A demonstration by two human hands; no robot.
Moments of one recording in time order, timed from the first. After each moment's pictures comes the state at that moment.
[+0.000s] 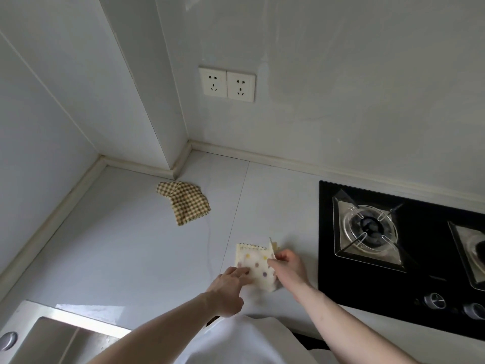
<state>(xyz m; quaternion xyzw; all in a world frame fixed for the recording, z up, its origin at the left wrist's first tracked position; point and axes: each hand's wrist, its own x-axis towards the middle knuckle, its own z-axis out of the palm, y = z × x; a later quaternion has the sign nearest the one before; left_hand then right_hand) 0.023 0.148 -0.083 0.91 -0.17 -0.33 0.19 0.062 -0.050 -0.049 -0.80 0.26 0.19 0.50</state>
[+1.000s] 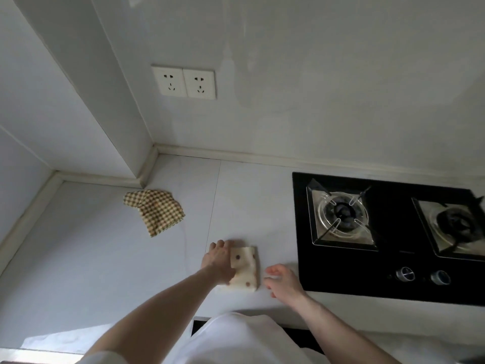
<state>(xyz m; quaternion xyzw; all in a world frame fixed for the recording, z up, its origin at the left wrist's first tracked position) 0.100 0.112 -0.092 0.94 -0.05 -0.29 0.15 0.031 -0.098 -0.098 -0.79 0.27 0.28 0.48</state>
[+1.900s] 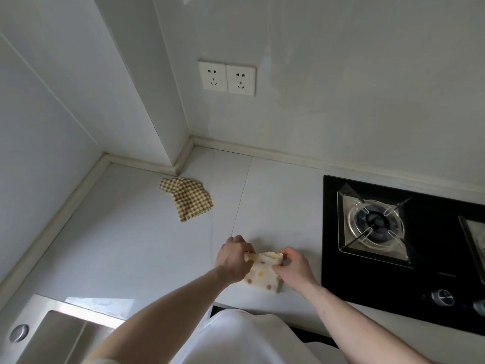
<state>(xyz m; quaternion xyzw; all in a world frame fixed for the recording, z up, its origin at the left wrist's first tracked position) 0.072 0.131 -0.062 0.95 -0.04 -0.18 0.23 0.061 -0.074 -0.085 -0.86 0.14 0.22 0.45</state>
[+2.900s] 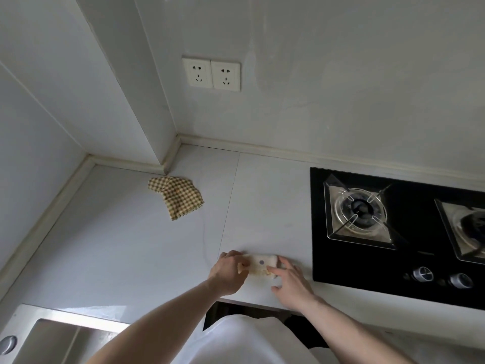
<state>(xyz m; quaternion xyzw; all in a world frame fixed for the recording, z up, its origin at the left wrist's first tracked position) 0.031 0.136 -0.086 0.92 -0.05 -0.27 0.28 0.003 -0.081 -0.082 -0.93 -0.01 0.28 0.22</state>
